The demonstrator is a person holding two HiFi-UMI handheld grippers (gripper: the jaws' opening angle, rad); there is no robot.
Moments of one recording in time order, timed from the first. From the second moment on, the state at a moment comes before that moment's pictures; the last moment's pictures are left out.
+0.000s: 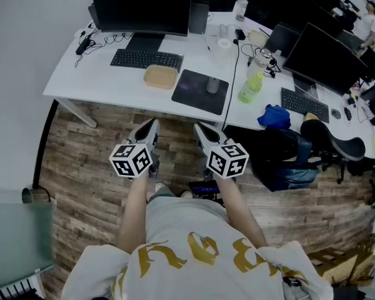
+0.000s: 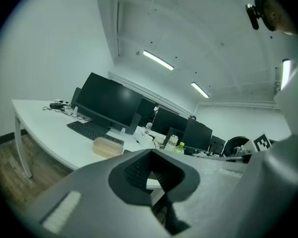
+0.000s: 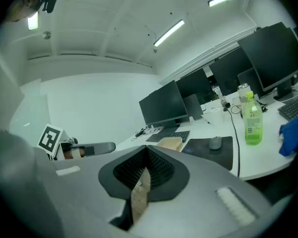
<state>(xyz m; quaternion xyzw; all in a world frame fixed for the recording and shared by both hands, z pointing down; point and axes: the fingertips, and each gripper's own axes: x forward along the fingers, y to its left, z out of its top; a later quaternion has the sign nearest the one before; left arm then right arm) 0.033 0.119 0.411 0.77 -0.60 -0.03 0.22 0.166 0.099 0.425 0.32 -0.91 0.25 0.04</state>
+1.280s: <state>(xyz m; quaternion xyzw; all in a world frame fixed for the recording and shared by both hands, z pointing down) -0.074 0.049 0.449 0.75 -0.61 -0.02 0.25 0.095 0.049 0.481 0.31 -0.90 0.25 0.14</state>
